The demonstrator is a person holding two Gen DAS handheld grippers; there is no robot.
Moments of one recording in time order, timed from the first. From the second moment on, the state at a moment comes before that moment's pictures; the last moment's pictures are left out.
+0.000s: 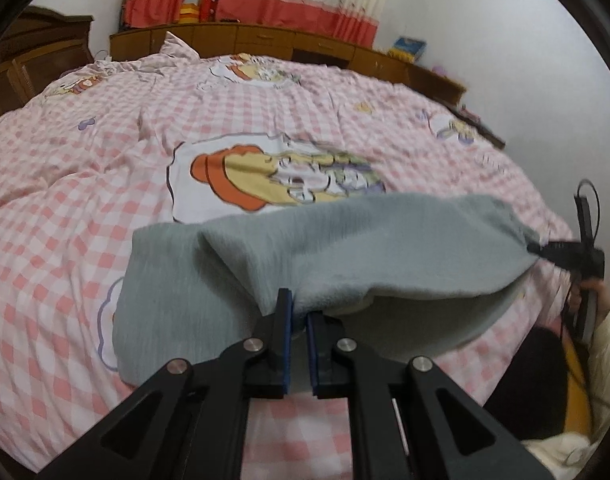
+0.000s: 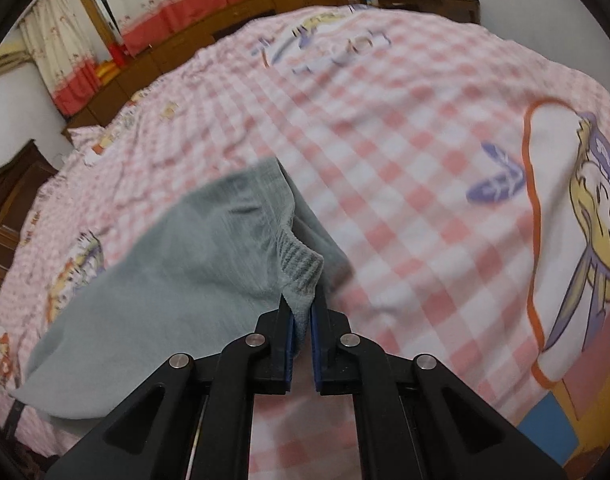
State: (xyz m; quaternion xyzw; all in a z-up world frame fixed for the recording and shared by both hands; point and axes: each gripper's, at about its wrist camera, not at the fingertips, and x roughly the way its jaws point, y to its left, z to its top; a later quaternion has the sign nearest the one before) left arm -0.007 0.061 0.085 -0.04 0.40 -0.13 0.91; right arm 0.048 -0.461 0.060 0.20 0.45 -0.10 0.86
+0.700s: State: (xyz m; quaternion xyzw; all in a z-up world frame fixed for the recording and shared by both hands) left arm -0.011 0.136 0.078 -0.07 0.45 -0.05 0.89; right arm 0.046 -0.314 0.121 -0.01 0.44 -0.05 0.90
